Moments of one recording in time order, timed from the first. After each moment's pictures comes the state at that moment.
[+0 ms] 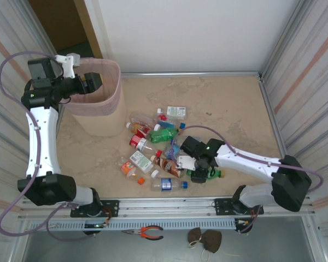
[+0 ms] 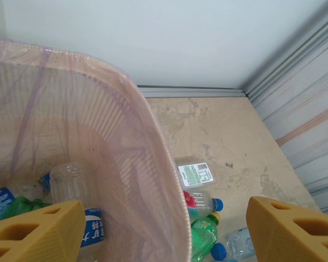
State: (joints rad) left arm 0.17 1.39 1.65 -0.82 0.72 -0.08; right arm 0.92 1.29 0.84 -0.95 0.01 -0.51
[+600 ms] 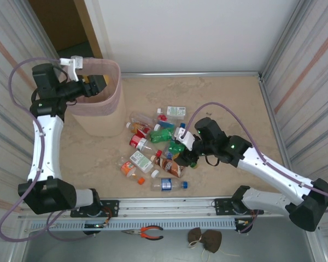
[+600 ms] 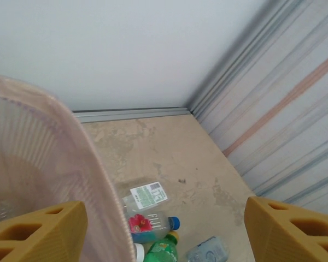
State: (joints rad) left arm 0.14 1.31 1.42 -0.45 0.93 -0.24; right arm 0.82 1.05 0.92 -0.56 -0.36 -0.21
